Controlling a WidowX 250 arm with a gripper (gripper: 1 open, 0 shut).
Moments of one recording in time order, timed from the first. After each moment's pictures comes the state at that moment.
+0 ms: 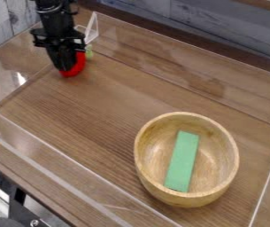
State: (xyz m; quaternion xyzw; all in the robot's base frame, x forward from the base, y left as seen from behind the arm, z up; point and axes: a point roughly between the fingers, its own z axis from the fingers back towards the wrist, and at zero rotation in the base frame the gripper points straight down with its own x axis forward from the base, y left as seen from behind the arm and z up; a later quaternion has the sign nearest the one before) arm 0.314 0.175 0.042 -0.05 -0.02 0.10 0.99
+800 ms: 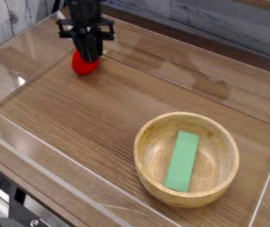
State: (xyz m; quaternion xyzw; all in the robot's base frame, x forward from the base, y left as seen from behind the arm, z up) arm 0.326 0.138 0.069 -0.08 0.00 0.10 0.99
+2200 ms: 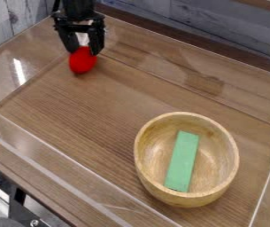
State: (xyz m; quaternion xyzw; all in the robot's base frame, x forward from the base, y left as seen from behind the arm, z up) arm 0.335 0.184 0.057 -0.08 -0.01 0.10 0.99
